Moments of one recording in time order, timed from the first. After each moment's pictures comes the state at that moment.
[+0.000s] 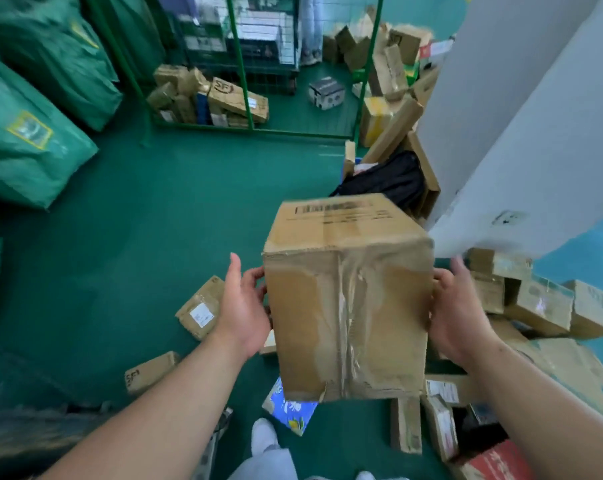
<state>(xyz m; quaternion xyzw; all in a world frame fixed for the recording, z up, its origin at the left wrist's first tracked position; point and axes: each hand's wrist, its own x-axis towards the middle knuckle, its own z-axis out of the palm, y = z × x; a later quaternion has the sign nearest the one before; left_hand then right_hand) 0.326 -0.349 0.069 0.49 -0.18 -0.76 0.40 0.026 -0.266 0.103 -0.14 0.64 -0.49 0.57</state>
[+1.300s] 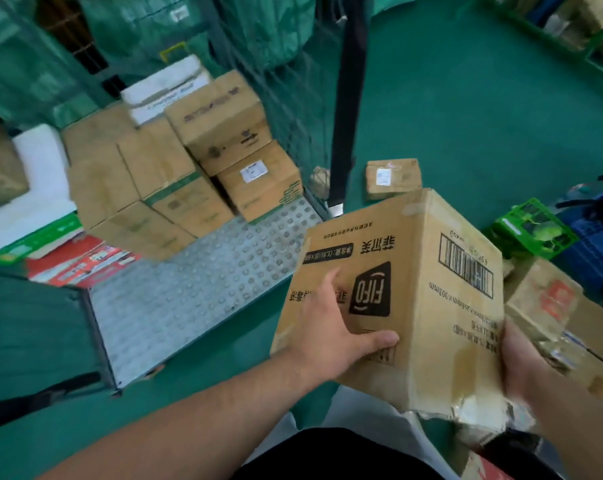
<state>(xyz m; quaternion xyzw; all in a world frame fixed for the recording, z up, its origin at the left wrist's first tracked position) 0.330 0.149 0.077 0.81 -0.29 -0.41 0.30 0.085 -0.035 -0.015 -0.28 0.73 -0.02 0.62</state>
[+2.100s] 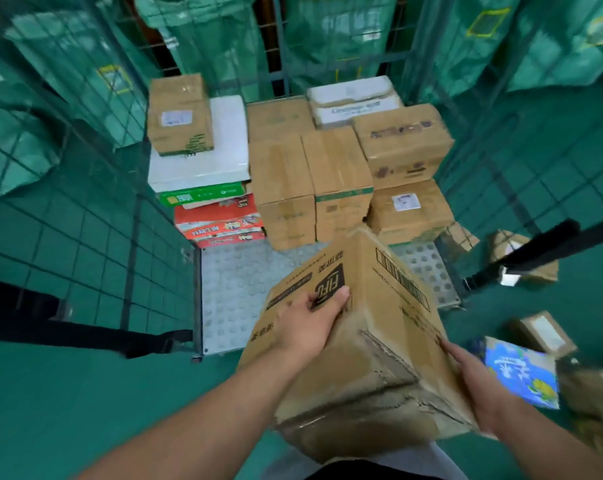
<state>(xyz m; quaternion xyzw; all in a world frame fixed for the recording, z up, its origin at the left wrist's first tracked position) 0.618 0.449 0.067 0.86 0.06 -0.34 0.38 0.444 0.231 0.015 -0.36 0.58 0.18 0.71</state>
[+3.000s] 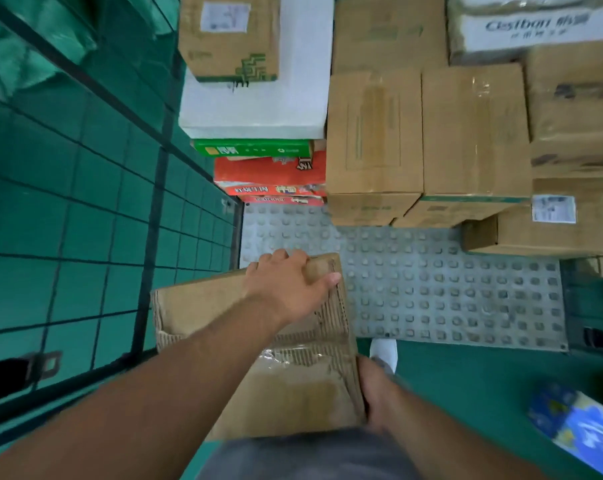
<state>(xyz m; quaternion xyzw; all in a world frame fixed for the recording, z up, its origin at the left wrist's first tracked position) 0.914 0.510 -0.058 0.92 -0.06 -0.38 0.02 0.735 0.386 -0.165 -0.36 0.59 0.41 0.59</state>
